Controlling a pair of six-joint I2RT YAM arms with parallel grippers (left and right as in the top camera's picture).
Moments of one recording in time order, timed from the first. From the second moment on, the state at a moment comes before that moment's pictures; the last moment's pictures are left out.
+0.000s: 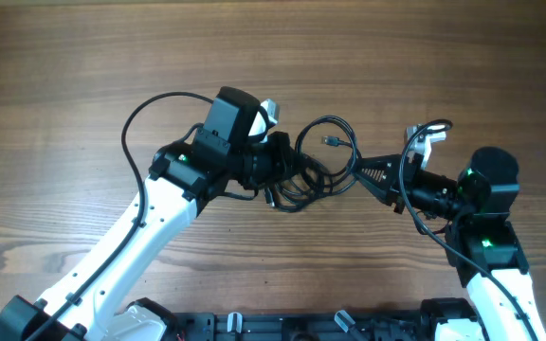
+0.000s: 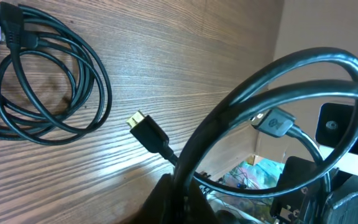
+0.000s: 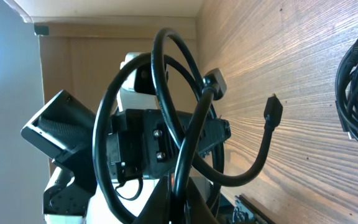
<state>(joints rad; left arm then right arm) -0.54 1.39 1.12 -0.60 0.55 -0.89 0.04 0.88 0.55 0.01 -1.07 1.25</state>
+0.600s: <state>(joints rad) -0.36 1.39 1.12 -0.55 0.83 -0.66 0.04 0.82 0.55 0.05 -1.14 0.92</state>
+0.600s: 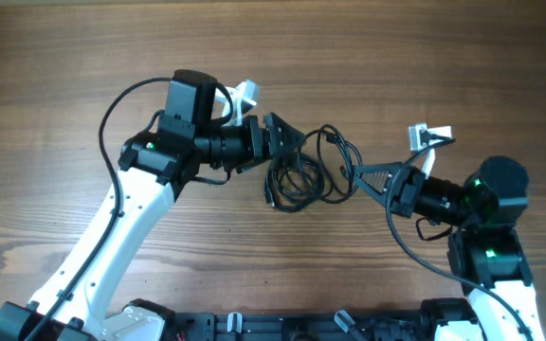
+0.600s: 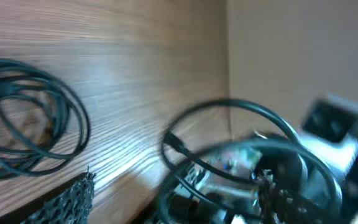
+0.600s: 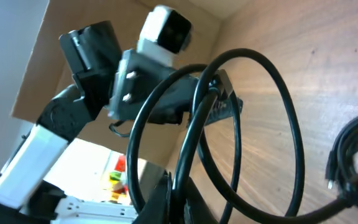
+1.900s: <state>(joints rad) -0.29 1.39 1.12 -0.68 0.21 -0.79 0.04 0.93 0.54 0.17 -0.96 1.08</state>
